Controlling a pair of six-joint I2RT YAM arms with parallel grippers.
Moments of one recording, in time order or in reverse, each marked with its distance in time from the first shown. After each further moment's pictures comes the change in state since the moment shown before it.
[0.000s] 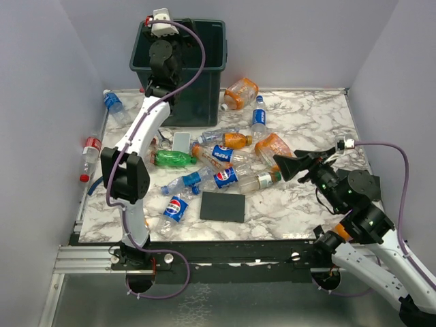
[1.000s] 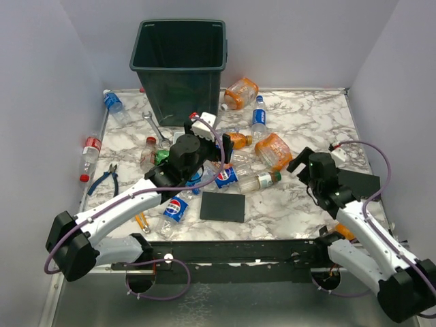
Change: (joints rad) left arm -0.507 -0.767 -1.030 -0.269 0.015 -0.008; right arm -0.249 0.303 -0.153 -0.185 0.311 0.298
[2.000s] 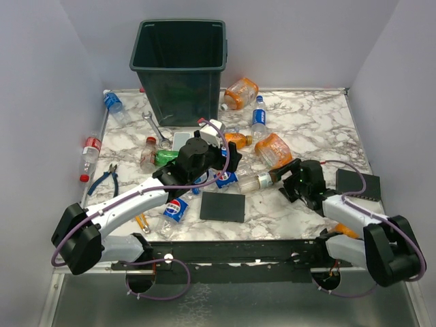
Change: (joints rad) left arm -0.010 0.045 -0.059 -0.018 0.131 -0.151; right arm -0.133 0.297 -0.242 0.440 -0.481 0.451
